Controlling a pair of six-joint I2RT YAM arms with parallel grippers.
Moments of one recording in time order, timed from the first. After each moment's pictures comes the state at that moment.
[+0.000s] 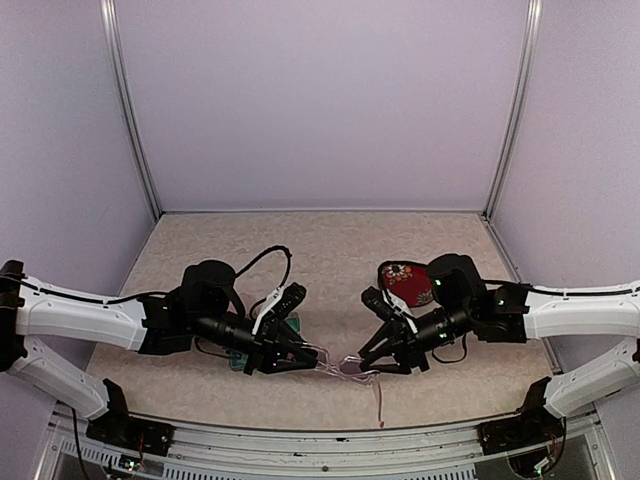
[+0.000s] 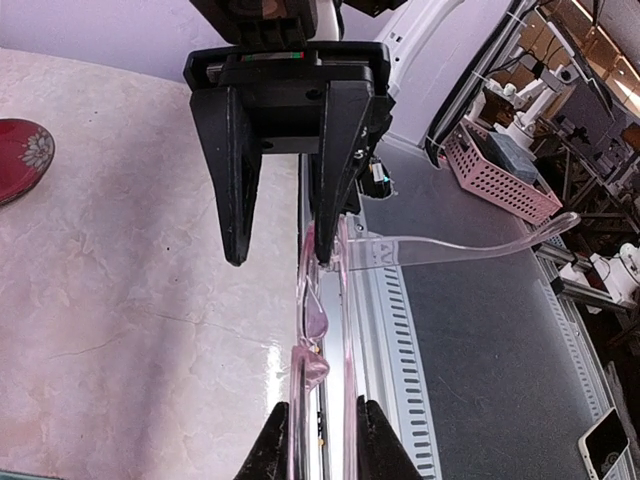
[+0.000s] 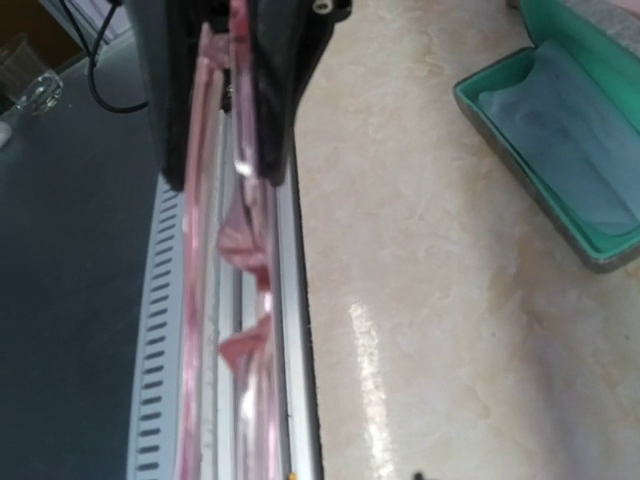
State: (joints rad) left arm -1.00 1.34 0.65 0.31 0.70 -0.15; right arm 0.93 1.23 0.67 -0.06 -0.69 0.03
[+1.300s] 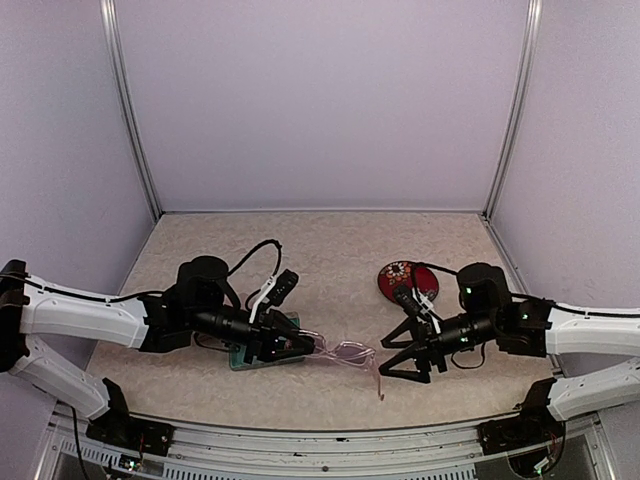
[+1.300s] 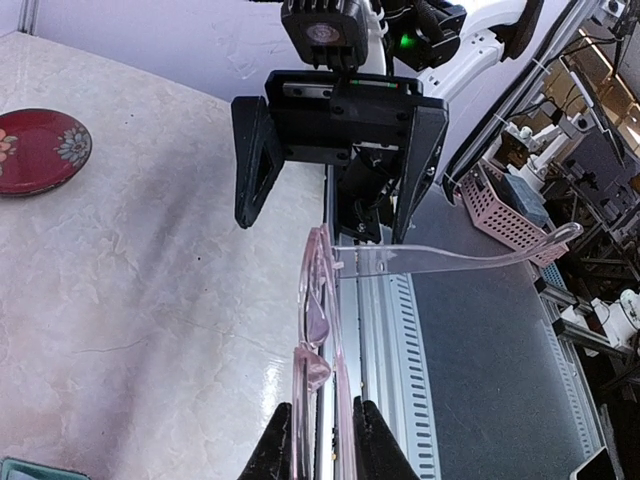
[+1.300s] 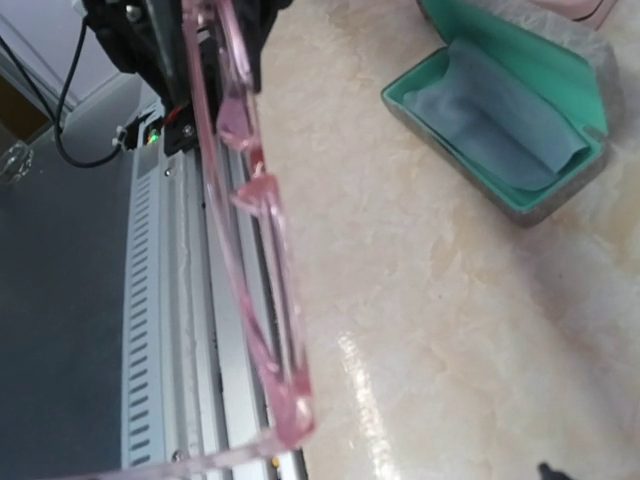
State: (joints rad) left arm -0.94 1.35 0.62 0.41 0.70 -0.26; right arm 0.86 1.04 0.51 0.01 -0.66 0.16
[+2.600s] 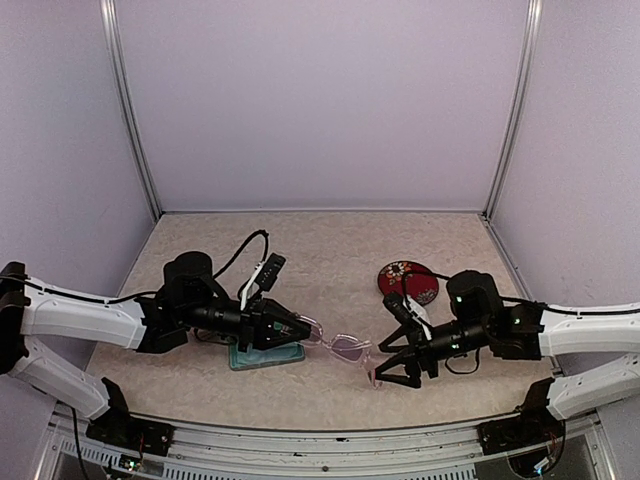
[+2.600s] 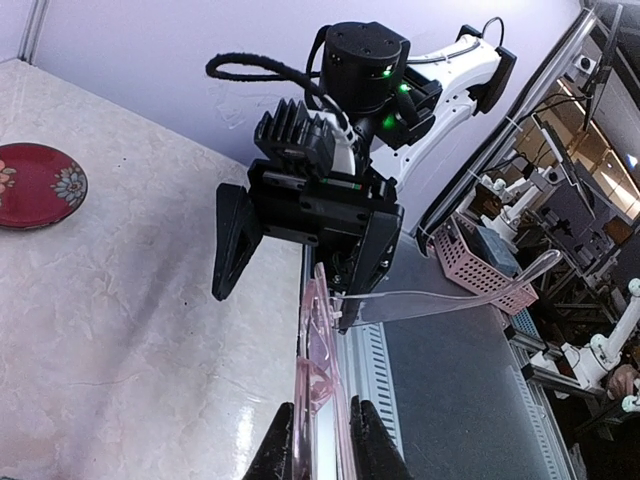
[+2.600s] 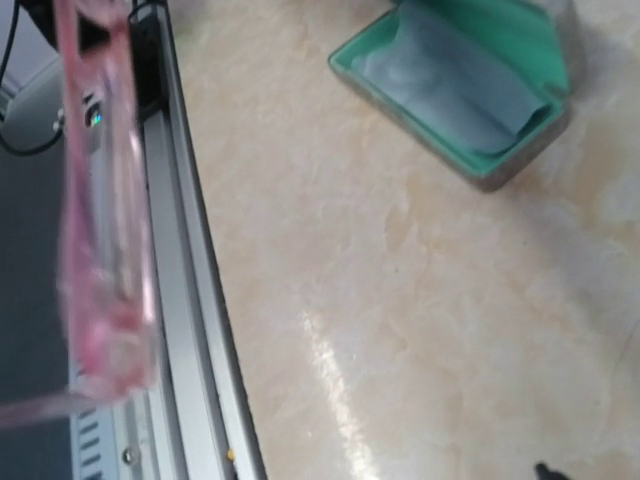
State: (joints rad) left arm -0.89 1.34 0.58 0.61 0.75 -0.42; right arm 0.91 1.09 0.50 0.02 -0.54 0.17
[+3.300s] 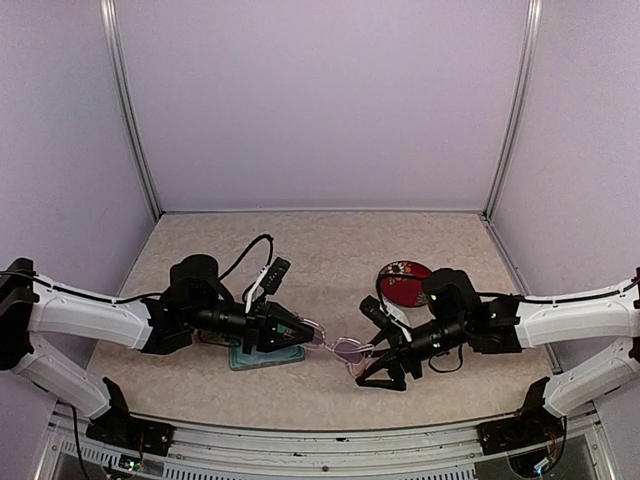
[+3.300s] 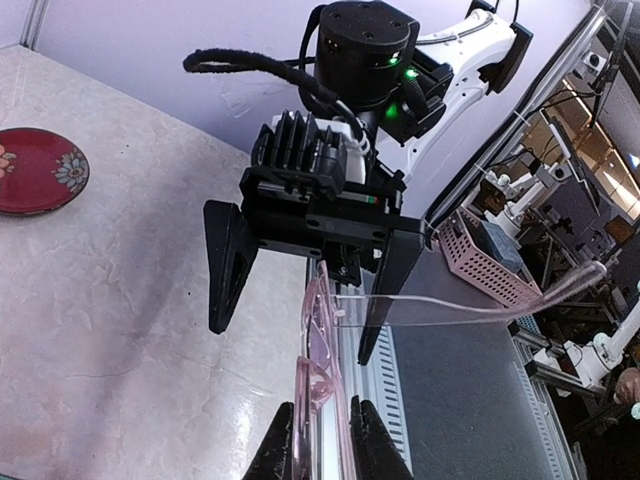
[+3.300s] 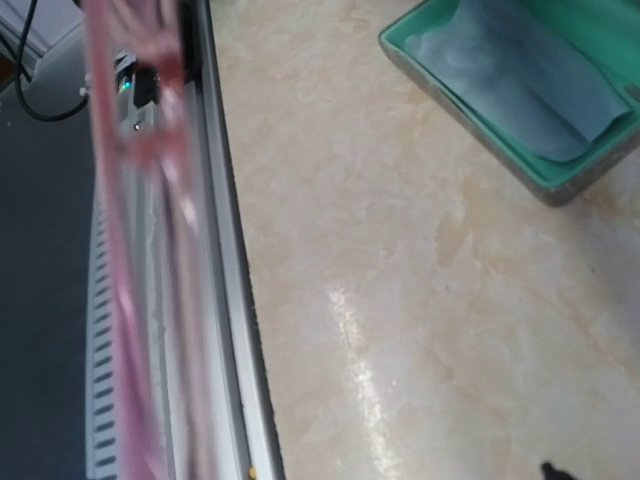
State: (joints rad) left arm -0.90 1.38 0.58 0.63 0.75 -0.42; right arm 0.95 1.26 0.59 0.05 -0.59 0.15
